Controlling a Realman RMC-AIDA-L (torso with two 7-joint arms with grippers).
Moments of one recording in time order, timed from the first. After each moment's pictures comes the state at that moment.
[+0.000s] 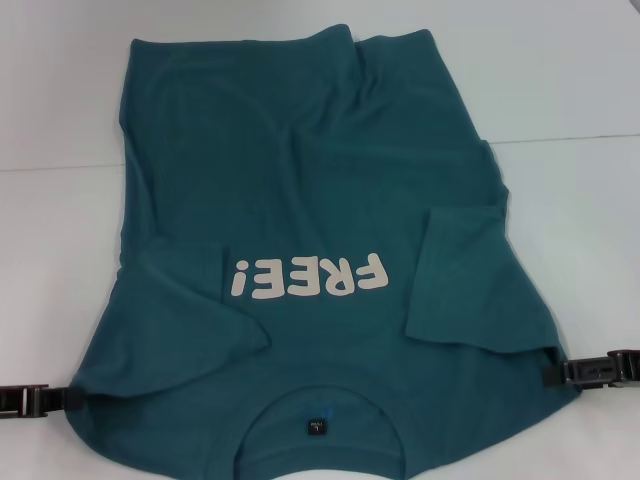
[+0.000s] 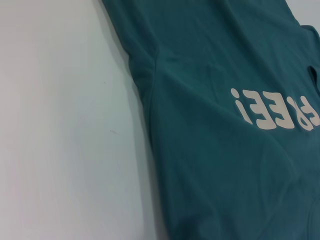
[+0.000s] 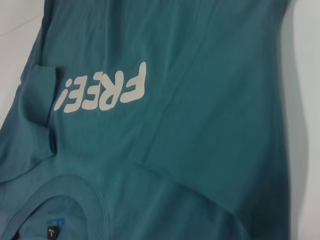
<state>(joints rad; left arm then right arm) -0.47 -2.10 0.48 0.93 2.52 1.51 -2.11 0.46 1.97 -0.61 -0.75 -2.40 -1.52 2.23</state>
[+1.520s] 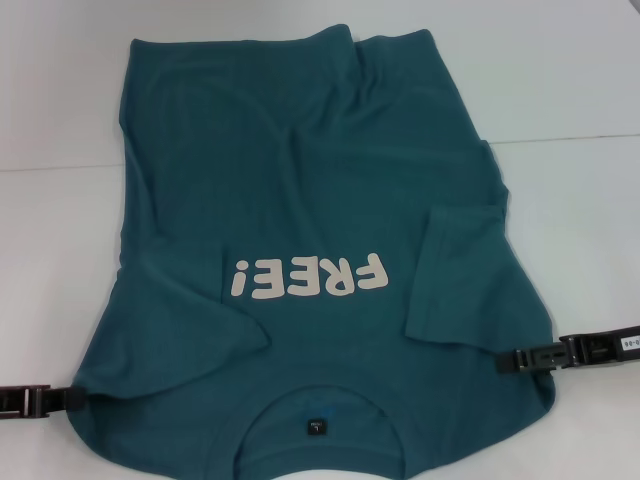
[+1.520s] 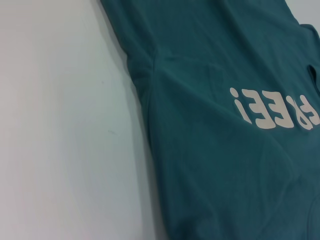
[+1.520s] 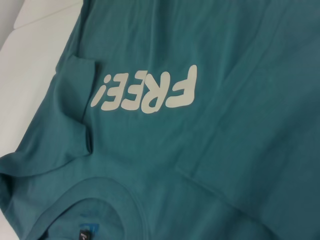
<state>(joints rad) -0.47 -2.11 0.48 0.93 2.52 1.51 -2.11 0.54 2.01 -0.62 -0.75 -2.42 -1.52 2.22</state>
